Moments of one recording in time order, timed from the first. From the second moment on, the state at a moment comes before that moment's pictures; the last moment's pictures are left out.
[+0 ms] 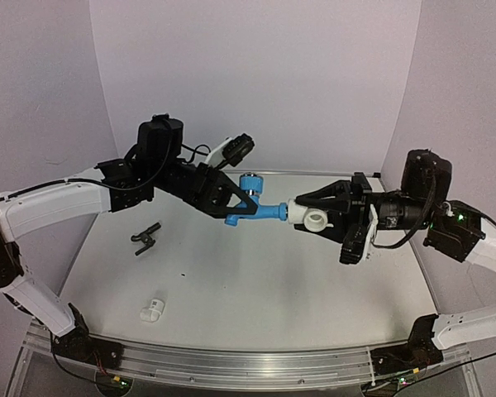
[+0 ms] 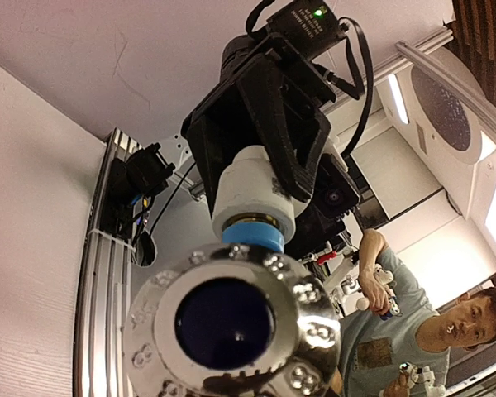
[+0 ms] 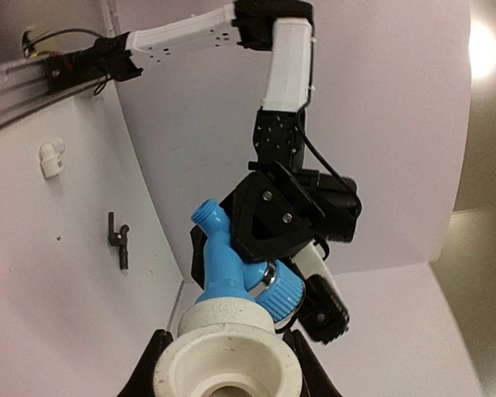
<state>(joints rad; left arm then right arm) -0.89 1.50 1.31 0.02 1.16 -0.75 0.95 0.98 1.01 -0.12 -0.52 -1.47</state>
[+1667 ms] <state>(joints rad) -1.06 1.22 1.35 -0.26 0.58 0.11 0.96 1.09 1.10 0.09 -0.55 0.15</state>
